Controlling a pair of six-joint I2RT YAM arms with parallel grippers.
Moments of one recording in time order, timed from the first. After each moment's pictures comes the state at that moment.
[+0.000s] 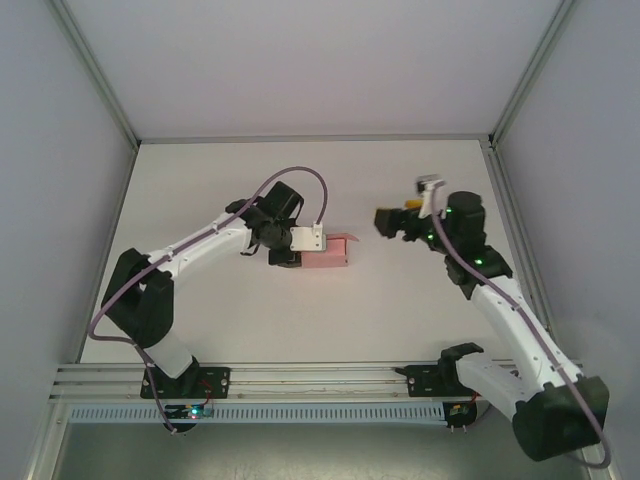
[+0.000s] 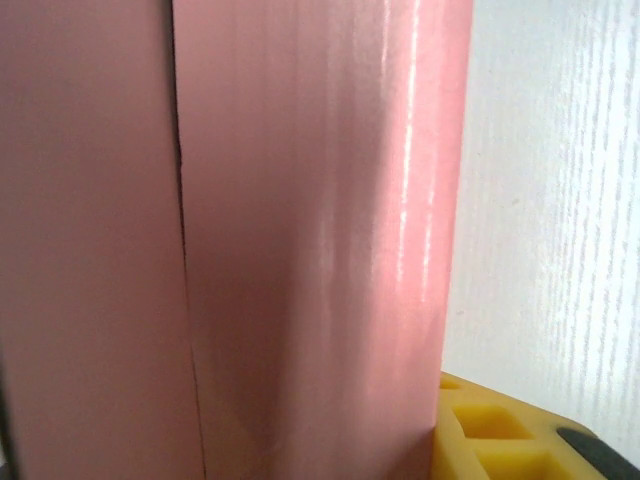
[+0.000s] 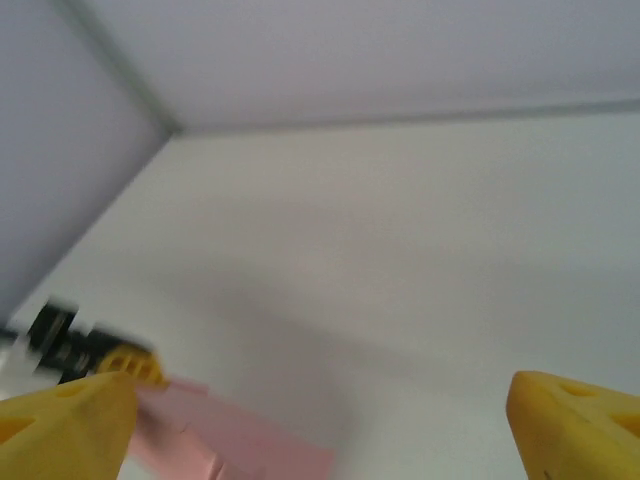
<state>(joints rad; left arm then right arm) -0.59 1.66 1.26 -0.78 0.26 0.91 0.26 0.98 0.78 -0.22 -0.40 0.23</state>
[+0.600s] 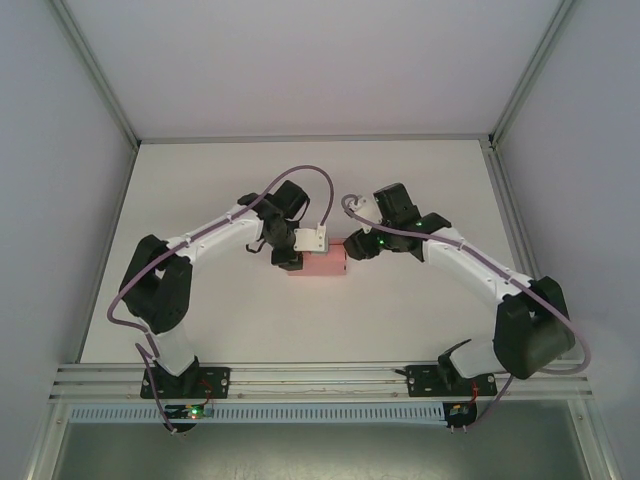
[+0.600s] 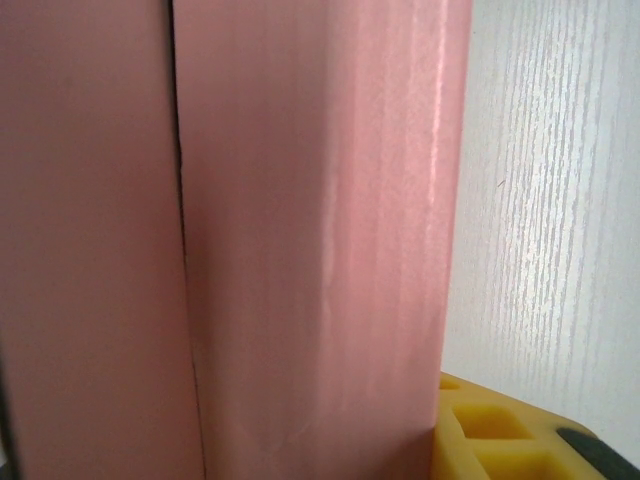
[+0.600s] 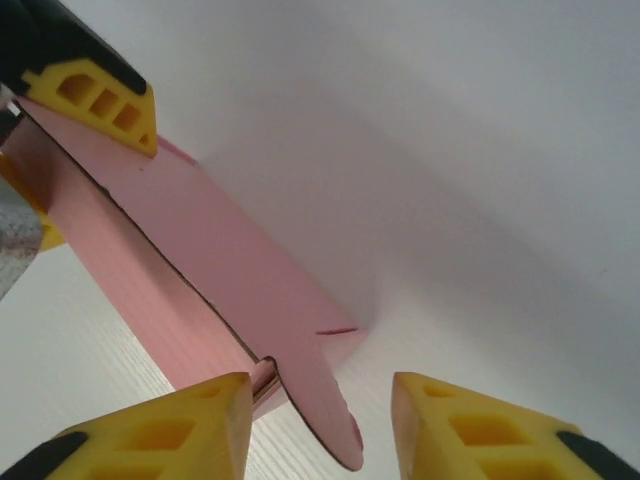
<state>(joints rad) -0.58 1.78 1.35 -0.86 0.28 0.92 0.48 1.42 1.00 -0.54 -0.33 -0.10</state>
